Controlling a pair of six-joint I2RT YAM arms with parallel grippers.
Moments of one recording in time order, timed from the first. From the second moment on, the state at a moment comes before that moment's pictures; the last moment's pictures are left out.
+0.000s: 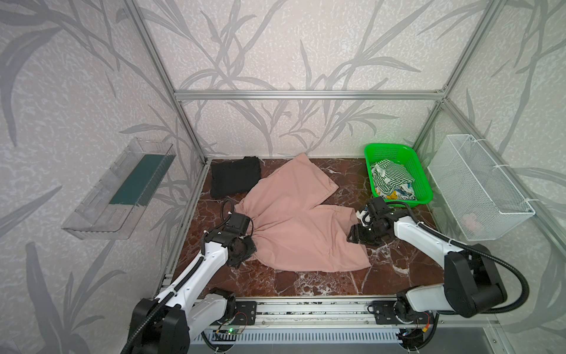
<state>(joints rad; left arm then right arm) -0.23 1.05 0.62 -0.88 0.01 -0.77 0.30 1.45 0.80 -0.67 -0.37 0.38</state>
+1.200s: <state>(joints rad) -0.23 1.06 0.53 -0.83 -0.06 -0.85 0.23 1.75 1.02 -0.45 -0.36 0.32</state>
